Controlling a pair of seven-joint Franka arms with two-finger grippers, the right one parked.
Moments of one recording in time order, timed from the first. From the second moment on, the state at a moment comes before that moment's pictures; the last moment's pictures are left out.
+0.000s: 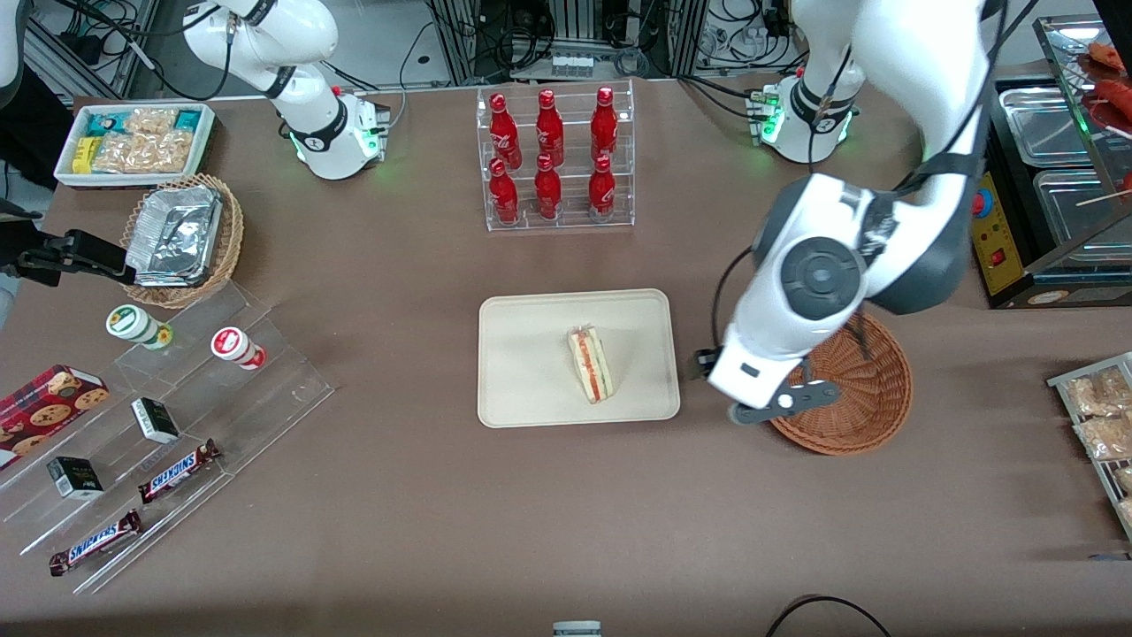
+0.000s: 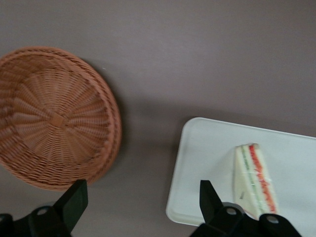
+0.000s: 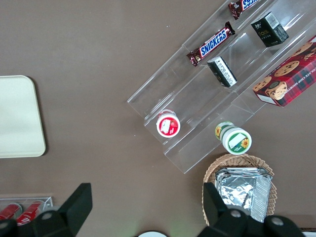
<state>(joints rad) -0.30 0.43 -0.12 -1.42 0.05 1.76 -0.62</state>
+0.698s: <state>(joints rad) 0.03 0.16 -0.21 -1.60 0.03 1.61 -0.15</state>
